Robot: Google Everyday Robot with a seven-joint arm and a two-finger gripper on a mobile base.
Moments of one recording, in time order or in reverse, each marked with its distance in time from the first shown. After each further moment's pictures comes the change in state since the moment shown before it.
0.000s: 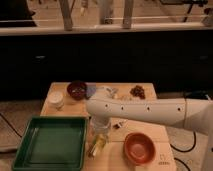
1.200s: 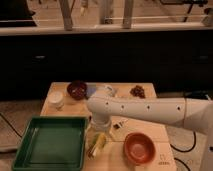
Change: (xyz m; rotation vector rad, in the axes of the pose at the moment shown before) arm 0.007 0.000 -0.001 -0.007 -0.001 -0.006
